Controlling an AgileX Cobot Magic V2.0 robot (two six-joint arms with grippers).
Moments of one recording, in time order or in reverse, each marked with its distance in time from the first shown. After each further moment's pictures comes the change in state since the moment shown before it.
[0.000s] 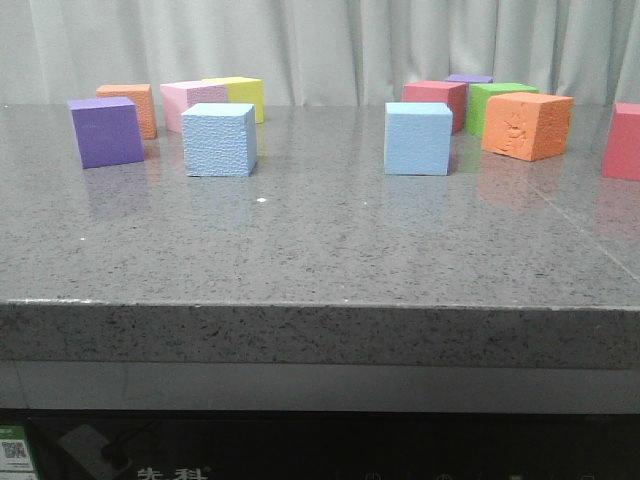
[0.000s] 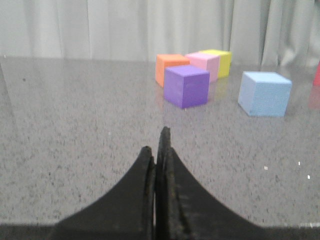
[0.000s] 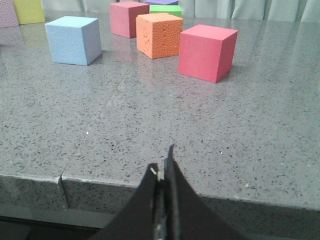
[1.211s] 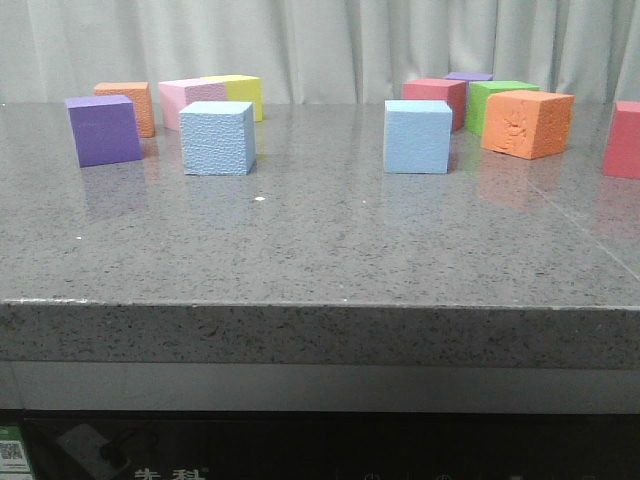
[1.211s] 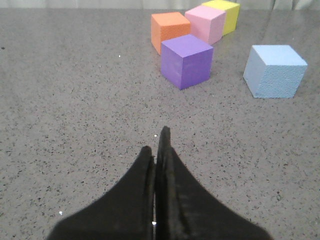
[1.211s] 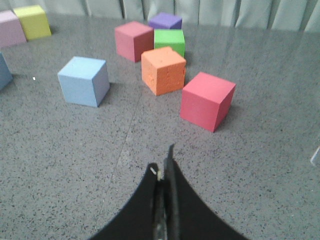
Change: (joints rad) left arm 0.000 0.599 -0.433 0.022 0.179 0.000; right arm 0.000 0.482 -0.594 0.001 0.289 0.000
